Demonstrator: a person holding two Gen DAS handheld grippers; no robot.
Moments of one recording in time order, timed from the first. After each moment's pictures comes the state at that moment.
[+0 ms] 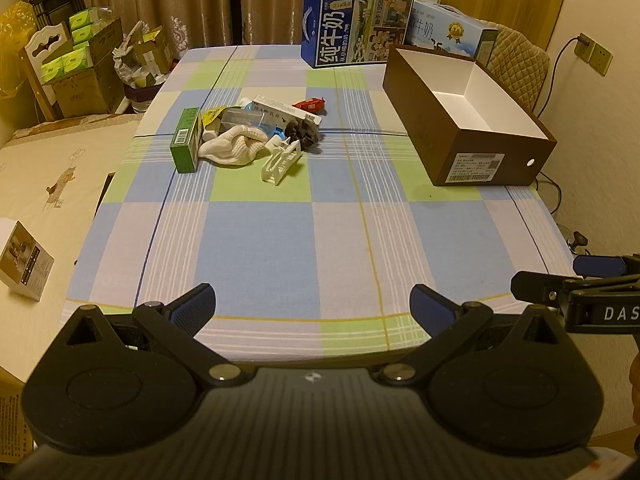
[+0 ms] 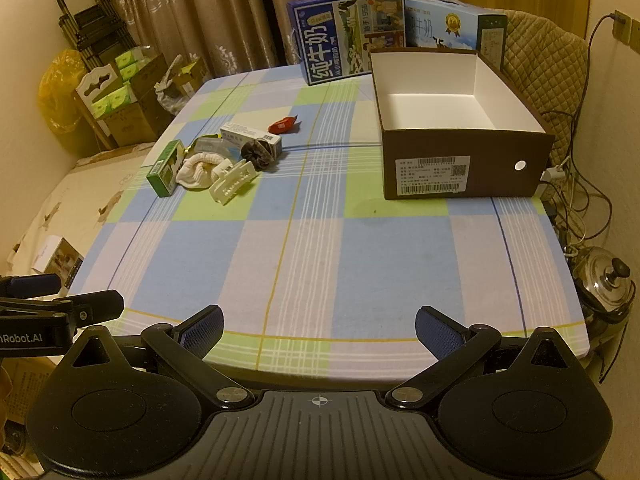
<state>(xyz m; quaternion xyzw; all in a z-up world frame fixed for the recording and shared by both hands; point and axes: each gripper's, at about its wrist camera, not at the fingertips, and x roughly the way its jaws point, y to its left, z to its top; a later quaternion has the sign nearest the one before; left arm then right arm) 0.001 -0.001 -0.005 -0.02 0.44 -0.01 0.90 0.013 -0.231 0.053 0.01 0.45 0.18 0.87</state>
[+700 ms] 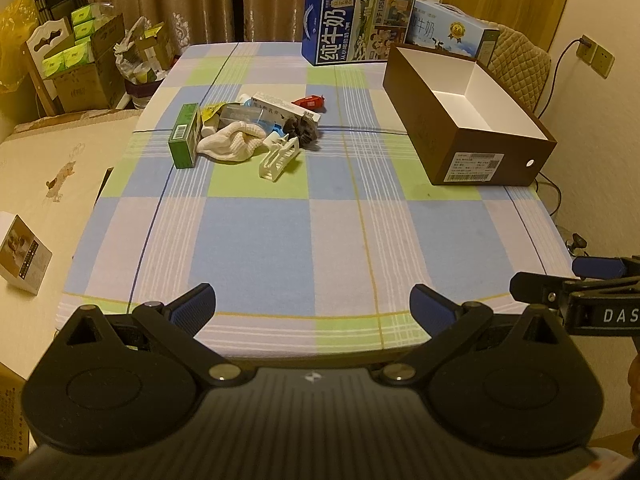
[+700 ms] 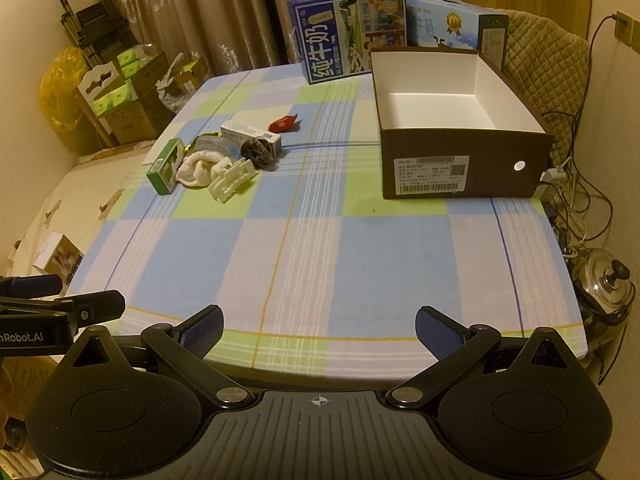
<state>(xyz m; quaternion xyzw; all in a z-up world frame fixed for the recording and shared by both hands) -0.003 -0.002 -0.009 -0.03 0.44 -0.01 0.90 0.015 -0.233 0.054 0.01 0.45 0.18 0.87</state>
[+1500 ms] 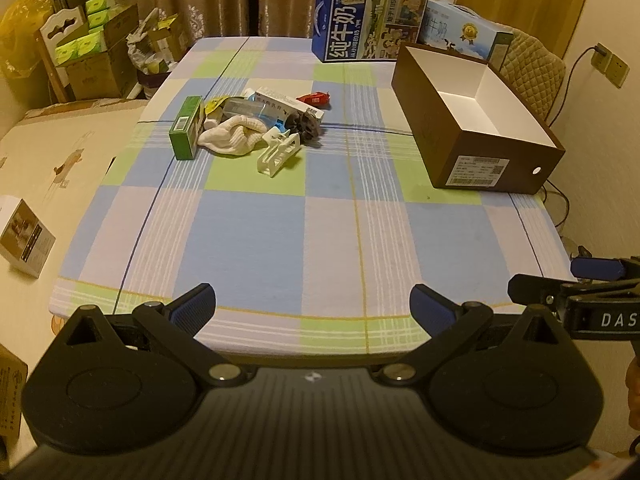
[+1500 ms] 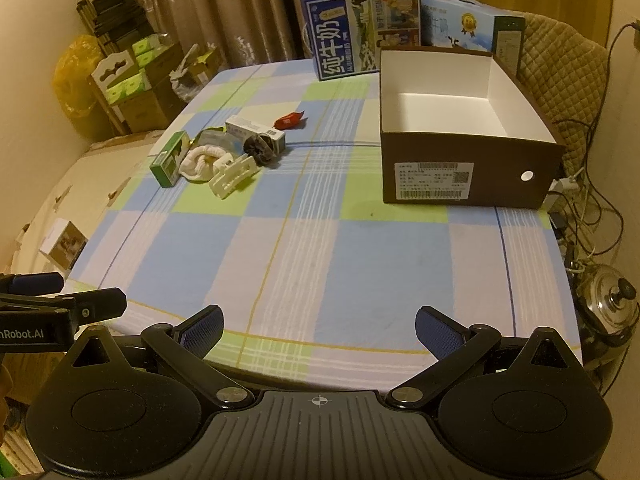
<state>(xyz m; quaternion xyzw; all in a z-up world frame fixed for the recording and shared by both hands) 0.003 -0.026 -0.009 -0.05 0.45 0.02 0.89 0.033 -0.251 0.049 -0.01 0.45 0.22 0.86</state>
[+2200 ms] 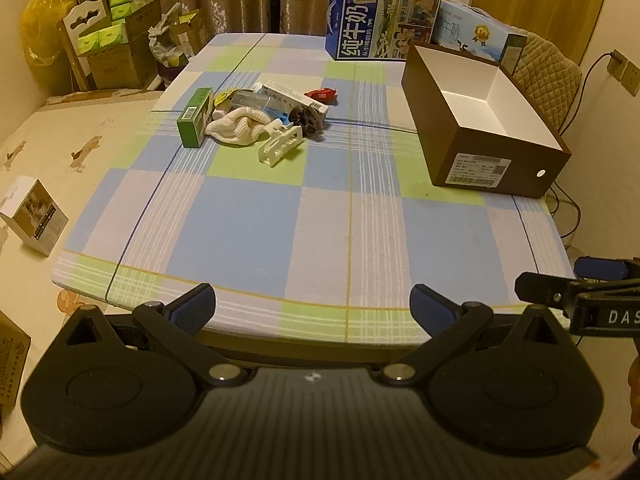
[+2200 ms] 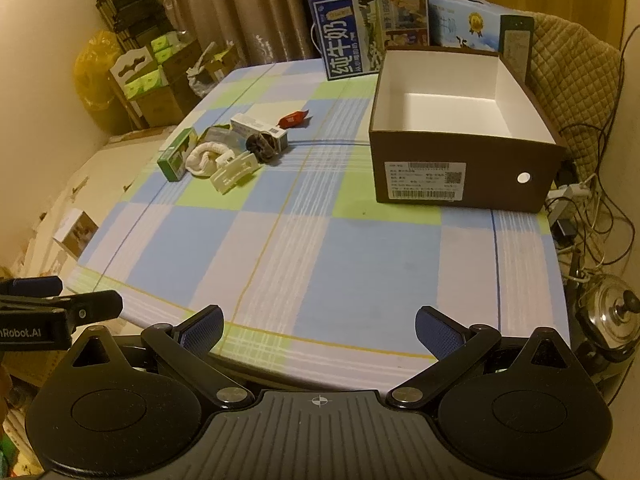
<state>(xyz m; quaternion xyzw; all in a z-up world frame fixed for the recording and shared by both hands) -0.010 -0.060 -0.007 -0.05 0.45 0.06 0.89 0.042 -0.289 0.046 -0.01 0.45 0.25 0.86</state>
